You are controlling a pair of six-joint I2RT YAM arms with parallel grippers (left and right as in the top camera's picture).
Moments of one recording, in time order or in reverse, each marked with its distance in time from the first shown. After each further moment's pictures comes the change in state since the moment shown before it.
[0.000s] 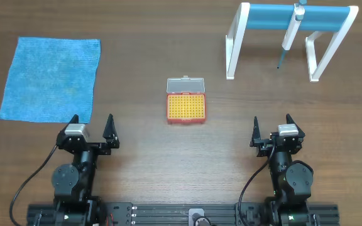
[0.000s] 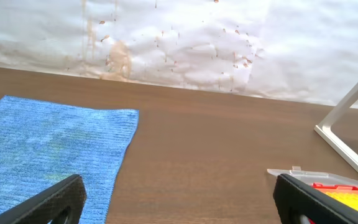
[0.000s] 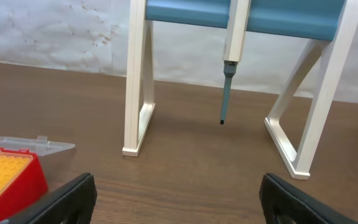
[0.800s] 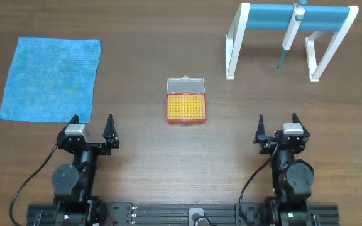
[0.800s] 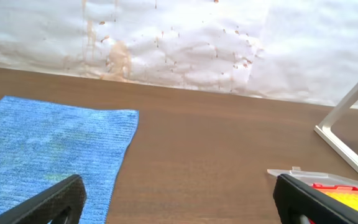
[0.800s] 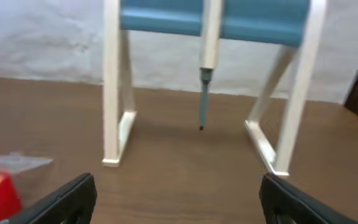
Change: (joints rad) left arm 0.000 0.000 0.000 0.000 0.000 0.000; right arm 0.000 0.066 -0.005 0.114 0.092 0.024
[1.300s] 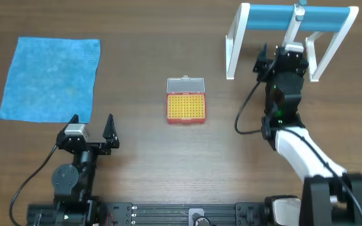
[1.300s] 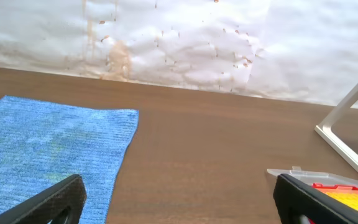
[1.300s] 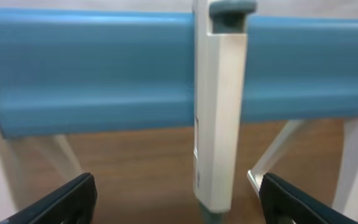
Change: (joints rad) left arm 0.000 -0.001 0.001 -0.002 0.000 0.000; right arm -0.002 1.380 0.607 0.708 0.174 0.056
